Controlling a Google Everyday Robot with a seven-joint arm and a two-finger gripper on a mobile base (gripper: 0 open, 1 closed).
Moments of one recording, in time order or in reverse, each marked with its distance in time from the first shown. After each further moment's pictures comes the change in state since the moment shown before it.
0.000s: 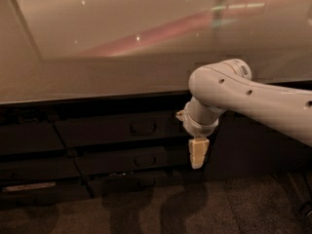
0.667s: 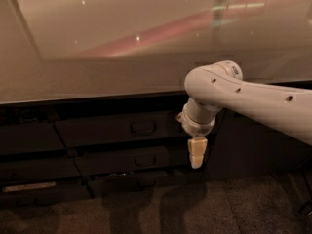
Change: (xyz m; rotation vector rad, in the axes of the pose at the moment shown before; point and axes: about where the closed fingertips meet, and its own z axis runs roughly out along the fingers) arm 0.011 -0.006 0.025 -0.061 0.017 0.021
